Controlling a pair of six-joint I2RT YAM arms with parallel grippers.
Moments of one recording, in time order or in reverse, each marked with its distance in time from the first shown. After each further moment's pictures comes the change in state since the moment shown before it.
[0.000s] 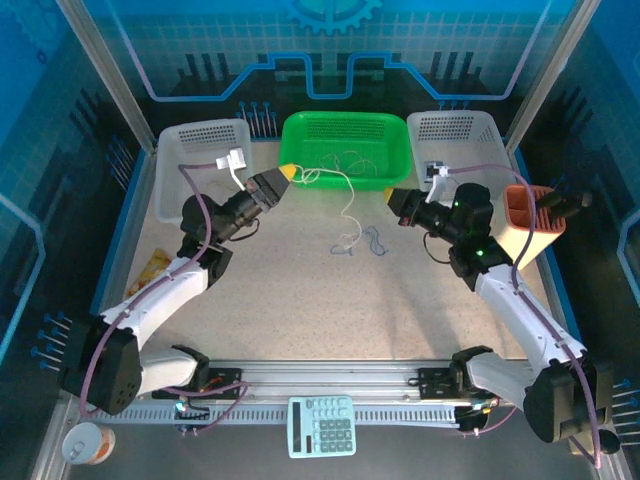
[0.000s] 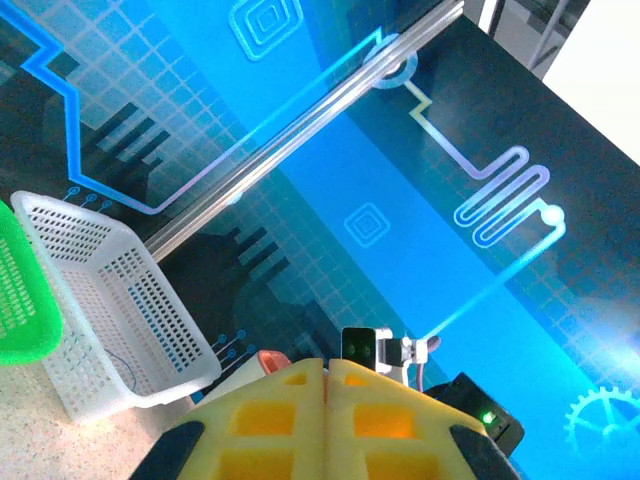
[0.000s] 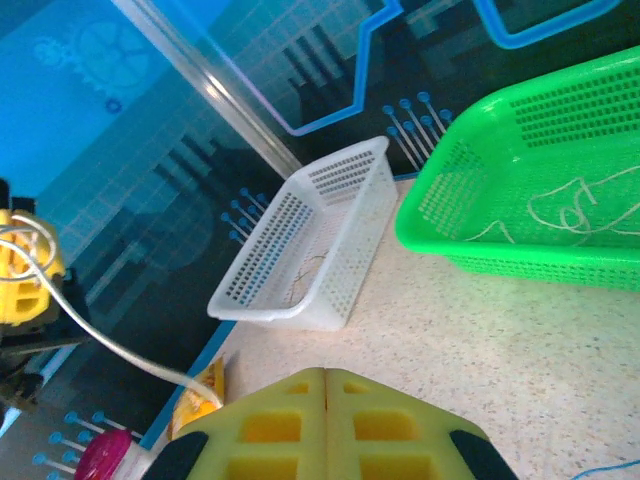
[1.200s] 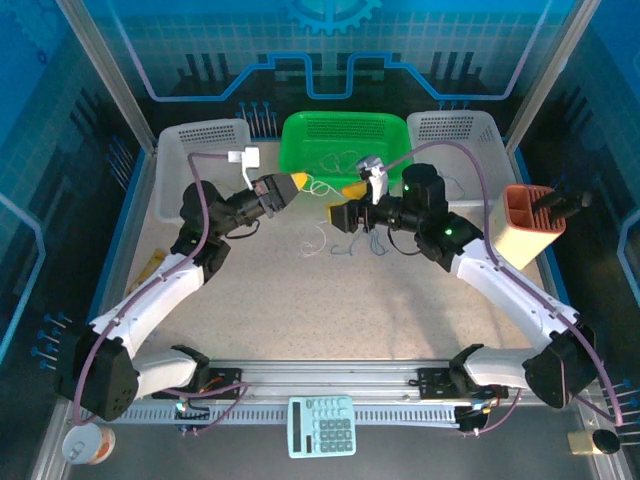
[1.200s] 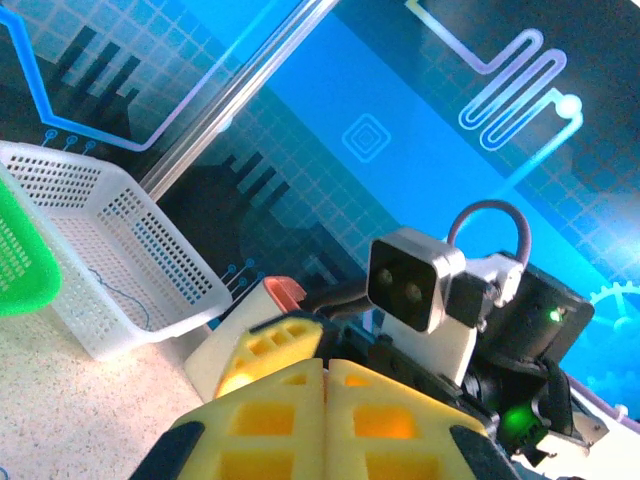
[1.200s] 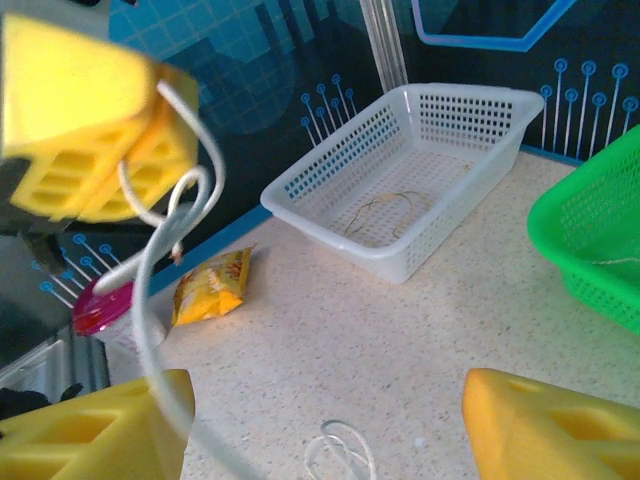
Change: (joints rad) left arm -0.024 -0.032 0.109 -0.269 0.159 0.180; right arm 0.309 0.190 0.309 -0.253 0.039 -0.402
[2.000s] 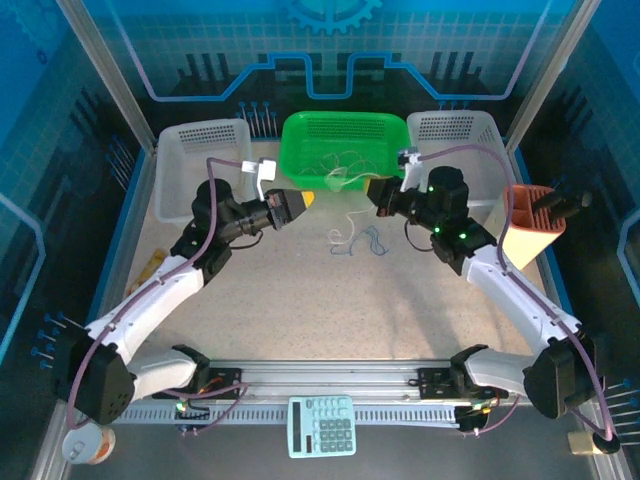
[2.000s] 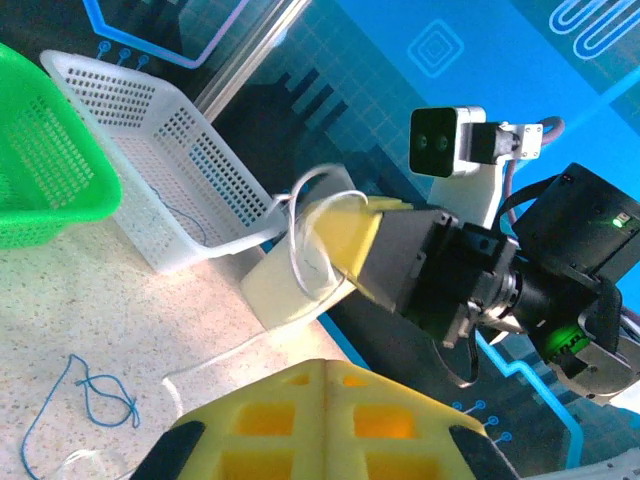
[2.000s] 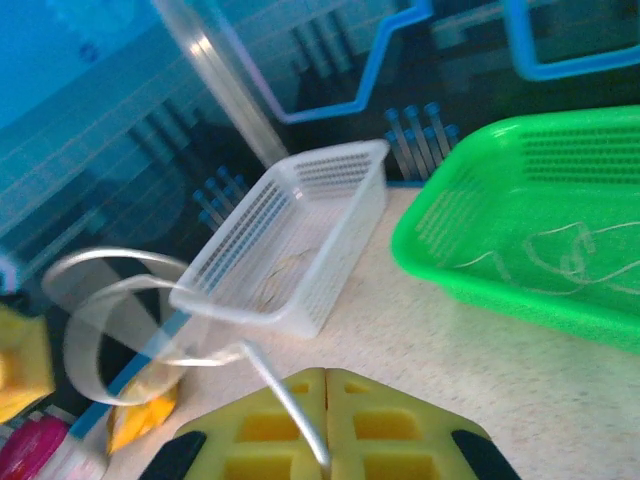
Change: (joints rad) left arm -0.033 -0.032 0.023 -0.299 -0.013 0.187; right arm -0.172 -0.066 -0.131 0.166 0.137 0.242
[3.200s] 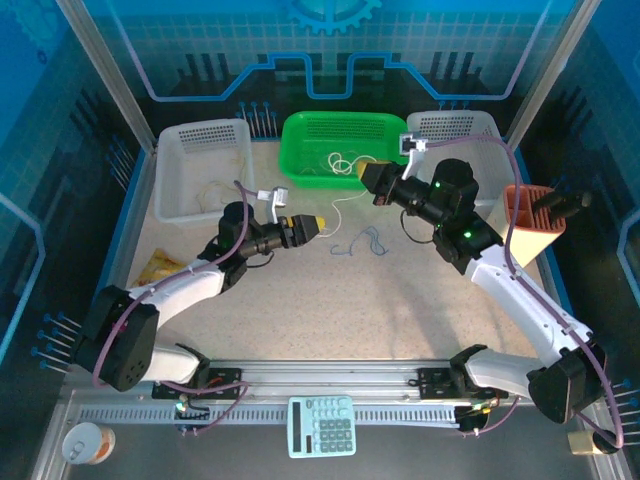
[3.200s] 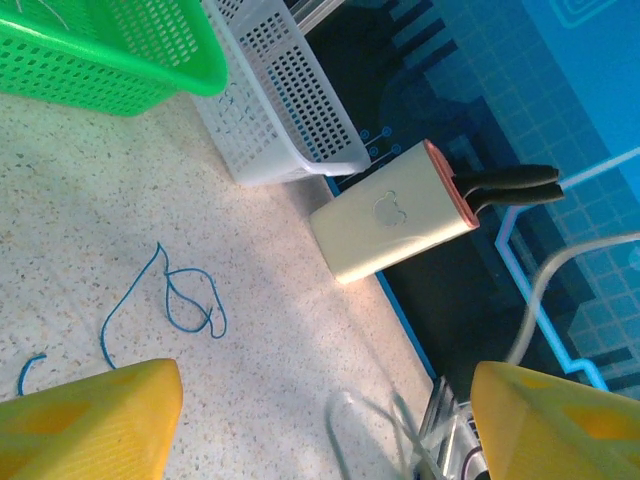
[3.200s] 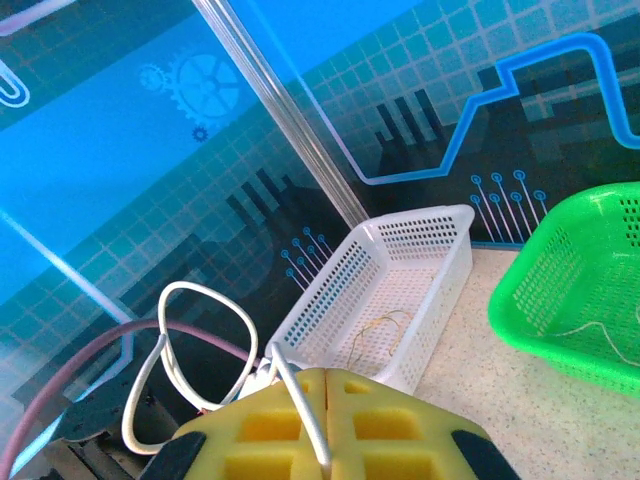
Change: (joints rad) left arm -0.018 0.202 -0.227 0.264 -0.039 -0.072; right arm 0.080 -0.024 0.105 0.040 -0.029 0.124
